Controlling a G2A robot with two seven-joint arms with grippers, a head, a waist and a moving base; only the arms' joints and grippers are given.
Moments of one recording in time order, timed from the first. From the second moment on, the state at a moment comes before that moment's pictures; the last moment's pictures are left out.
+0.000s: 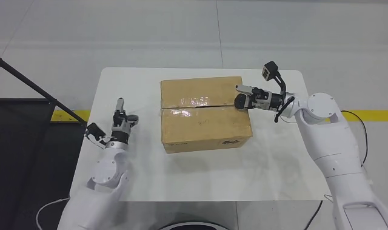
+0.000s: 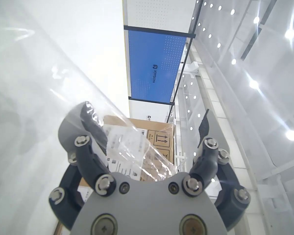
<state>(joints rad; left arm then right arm) 1.39 -1.15 -1.31 -1.60 -0.41 -0.16 0.30 -0.61 -1.13 1.12 -1.04 0.39 -0.17 1.17</state>
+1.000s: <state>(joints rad) 1.44 -1.19 -1.39 -1.90 -0.03 -0.11 0.48 -0.66 -1.11 1.15 -1.12 0.37 -0.15 1.12</state>
